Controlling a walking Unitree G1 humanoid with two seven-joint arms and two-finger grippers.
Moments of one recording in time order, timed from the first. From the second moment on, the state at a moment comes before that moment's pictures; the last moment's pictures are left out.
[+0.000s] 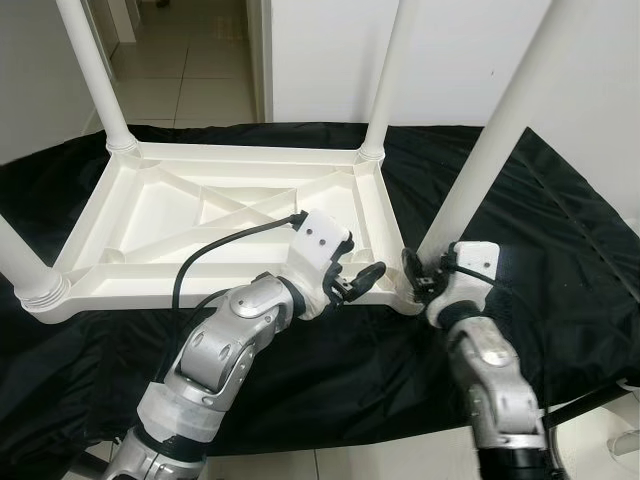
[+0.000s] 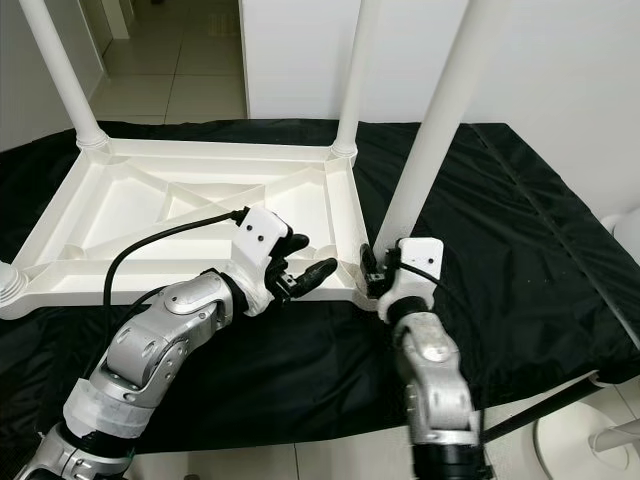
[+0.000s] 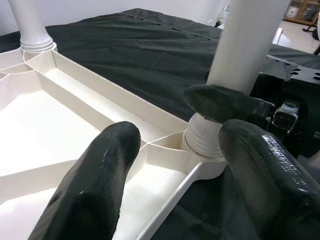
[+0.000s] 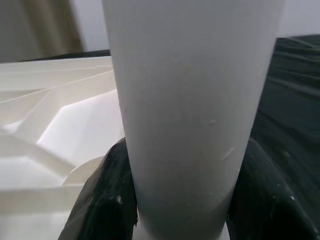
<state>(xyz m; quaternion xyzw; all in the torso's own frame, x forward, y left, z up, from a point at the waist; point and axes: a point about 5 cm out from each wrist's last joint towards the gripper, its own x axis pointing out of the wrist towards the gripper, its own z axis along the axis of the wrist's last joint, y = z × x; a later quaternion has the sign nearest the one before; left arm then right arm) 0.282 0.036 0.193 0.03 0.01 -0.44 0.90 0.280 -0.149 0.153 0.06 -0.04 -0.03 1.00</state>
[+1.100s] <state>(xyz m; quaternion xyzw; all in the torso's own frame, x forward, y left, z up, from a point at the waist) 0.285 0.046 0.194 0.05 0.00 -0.43 0.90 0.287 -0.185 0.161 -0.08 -0.01 0.26 0.96</state>
